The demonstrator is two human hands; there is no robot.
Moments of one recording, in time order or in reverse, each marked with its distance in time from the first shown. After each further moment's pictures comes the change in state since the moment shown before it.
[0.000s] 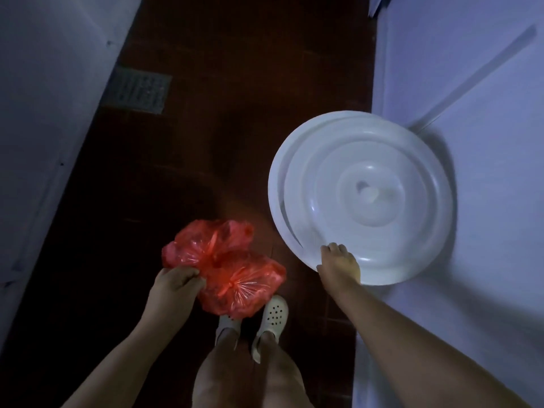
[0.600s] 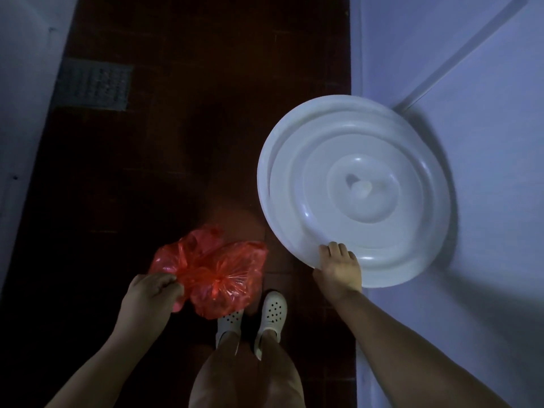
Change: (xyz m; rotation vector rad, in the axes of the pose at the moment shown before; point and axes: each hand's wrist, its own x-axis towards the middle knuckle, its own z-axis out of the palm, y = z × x) left_hand 0.051 -0.013 -0.021 0.127 0.014 0.016; right_hand -0.002 -0.015 0.014 0.036 0.383 -0.010
